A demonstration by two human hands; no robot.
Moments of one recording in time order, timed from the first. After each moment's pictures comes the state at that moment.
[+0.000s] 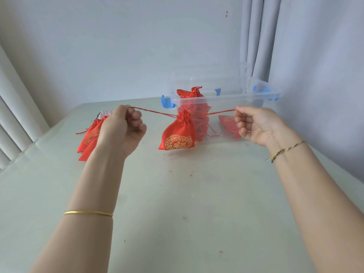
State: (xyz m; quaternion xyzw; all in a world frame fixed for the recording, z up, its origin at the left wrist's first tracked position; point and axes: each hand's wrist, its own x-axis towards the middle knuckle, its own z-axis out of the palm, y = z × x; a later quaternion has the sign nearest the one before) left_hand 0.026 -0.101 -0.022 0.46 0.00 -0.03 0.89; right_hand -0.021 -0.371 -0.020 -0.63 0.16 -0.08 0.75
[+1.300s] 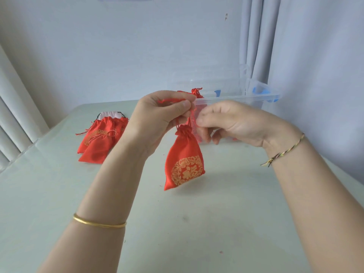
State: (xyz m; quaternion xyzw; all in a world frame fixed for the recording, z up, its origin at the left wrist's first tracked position) left_hand -0.025 -0.150 0.009 0.63 -0.24 -0.01 0.74; right_hand -0.054 -0.313 0.015 -0.84 -0.19 0.06 0.51
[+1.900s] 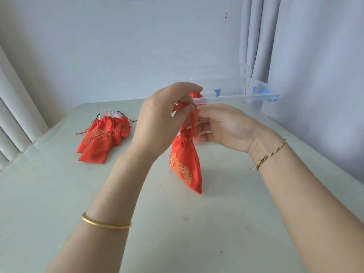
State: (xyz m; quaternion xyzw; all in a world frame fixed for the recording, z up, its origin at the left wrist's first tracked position) left_hand -0.026 -0.153 0.001 0.77 -0.35 0.30 0.44; right_hand -0.032 -0.308 -0.006 -0.71 -0.16 0.08 0.68
